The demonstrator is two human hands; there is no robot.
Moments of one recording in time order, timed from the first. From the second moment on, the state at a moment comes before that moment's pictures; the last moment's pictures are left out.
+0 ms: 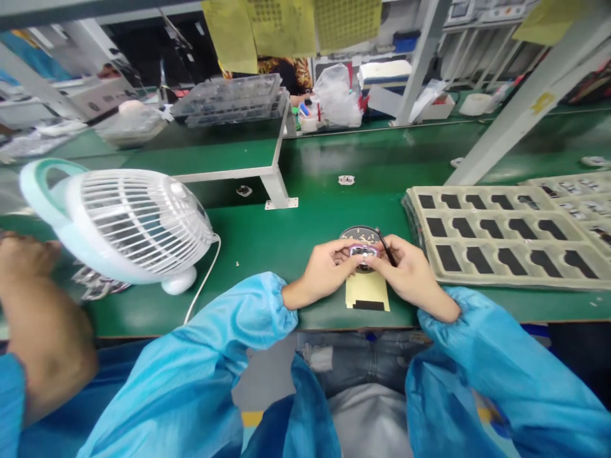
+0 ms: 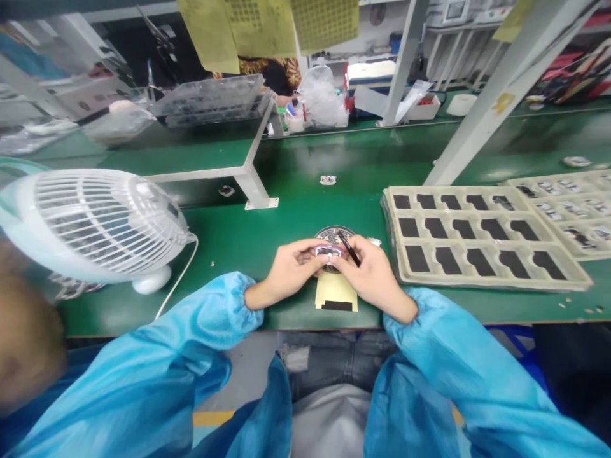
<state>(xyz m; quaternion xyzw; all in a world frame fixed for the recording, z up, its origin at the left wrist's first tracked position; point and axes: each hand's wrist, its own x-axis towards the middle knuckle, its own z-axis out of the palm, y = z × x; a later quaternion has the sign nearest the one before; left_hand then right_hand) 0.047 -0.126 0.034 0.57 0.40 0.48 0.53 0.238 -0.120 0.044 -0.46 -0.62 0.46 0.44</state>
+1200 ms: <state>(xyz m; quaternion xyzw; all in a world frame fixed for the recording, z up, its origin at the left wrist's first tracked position) 0.024 -0.101 0.030 0.71 0.49 0.44 0.25 0.233 -0.083 0.044 -0.36 -0.85 0.16 0.33</state>
